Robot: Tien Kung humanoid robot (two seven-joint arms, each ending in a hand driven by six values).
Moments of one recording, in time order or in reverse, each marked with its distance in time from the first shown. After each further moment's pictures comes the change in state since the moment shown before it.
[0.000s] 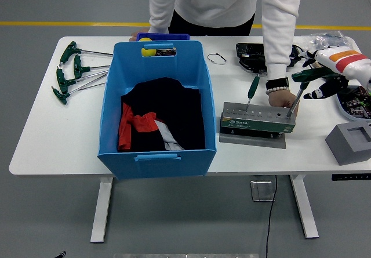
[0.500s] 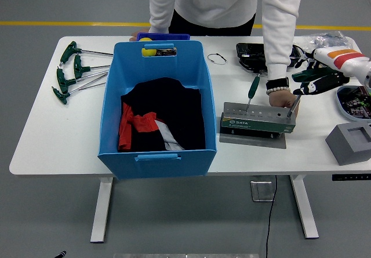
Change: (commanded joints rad) left arm -0.004 0.002 0.060 0.000 -0.054 -0.002 -0.012; right arm 0.044 0.008 -0.040 -0.019 0.065 0.032 -0.054
